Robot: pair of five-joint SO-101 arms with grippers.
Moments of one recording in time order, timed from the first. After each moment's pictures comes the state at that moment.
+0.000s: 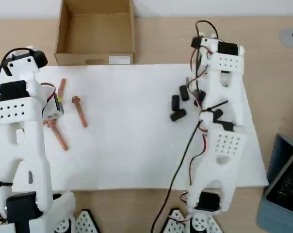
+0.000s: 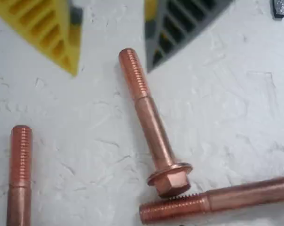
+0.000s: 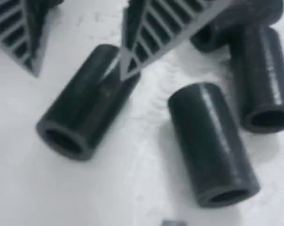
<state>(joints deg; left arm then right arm) -14.1 -17.8 15.6 85.4 -4.4 4.7 43.5 -41.1 95.6 -4.6</state>
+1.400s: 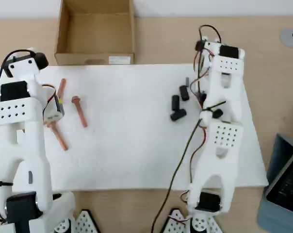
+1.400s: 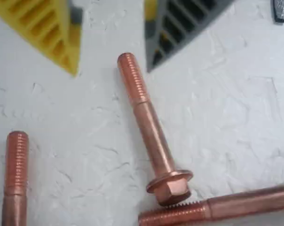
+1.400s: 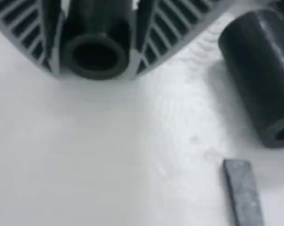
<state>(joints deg) -14.1 -17.8 16.6 85.4 -4.4 5.8 56.5 -53.4 96.7 -4.0</state>
